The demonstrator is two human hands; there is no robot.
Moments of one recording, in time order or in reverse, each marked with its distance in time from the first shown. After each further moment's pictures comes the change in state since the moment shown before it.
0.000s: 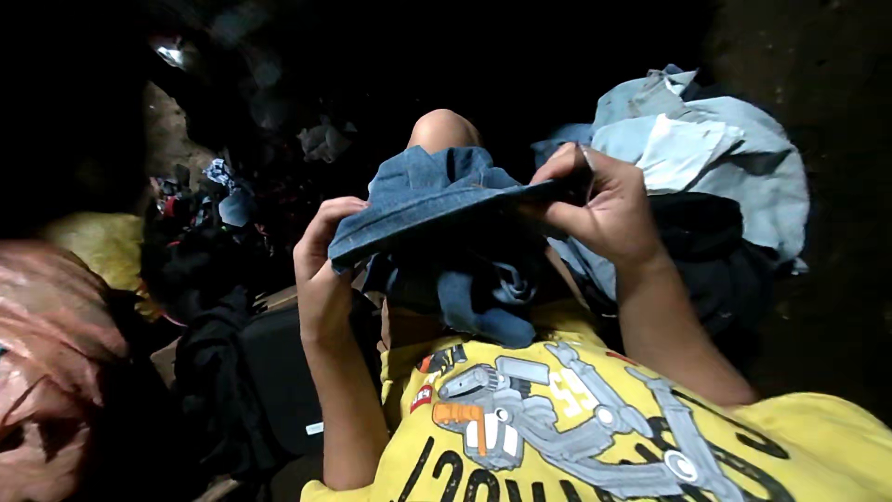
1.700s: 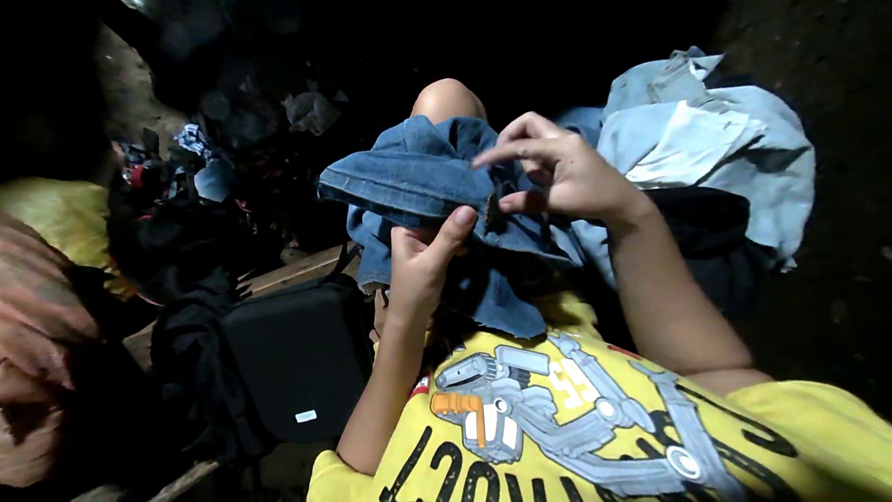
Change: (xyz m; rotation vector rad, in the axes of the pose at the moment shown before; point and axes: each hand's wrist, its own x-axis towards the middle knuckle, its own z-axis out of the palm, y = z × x) left_hand -0.008 -0.001 0.095 -0.502 0.194 -0.291; right_hand 0.032 0.030 0.008 0.093 -0.382 0.138
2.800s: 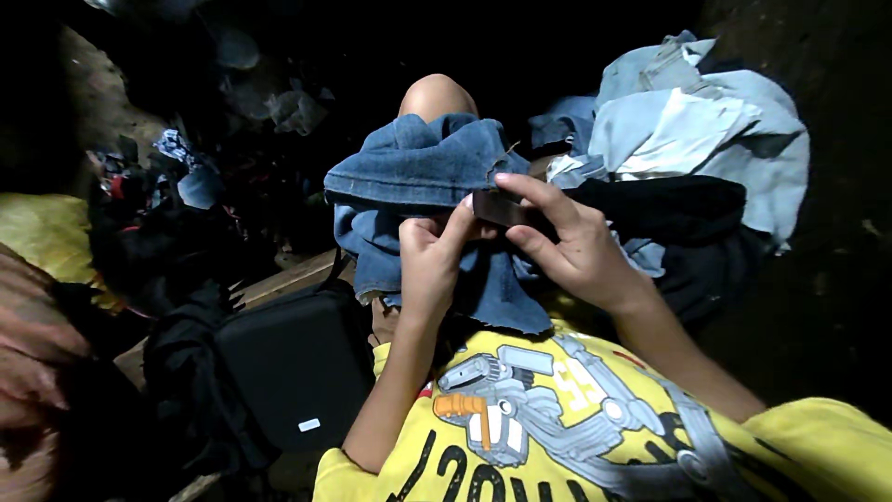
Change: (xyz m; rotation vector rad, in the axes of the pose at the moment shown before) left_hand 0.010 -0.005 0.011 0.079 0.035 -0.105; right_hand -0.055 -0.033 0.048 -0.371 0.239 0.029
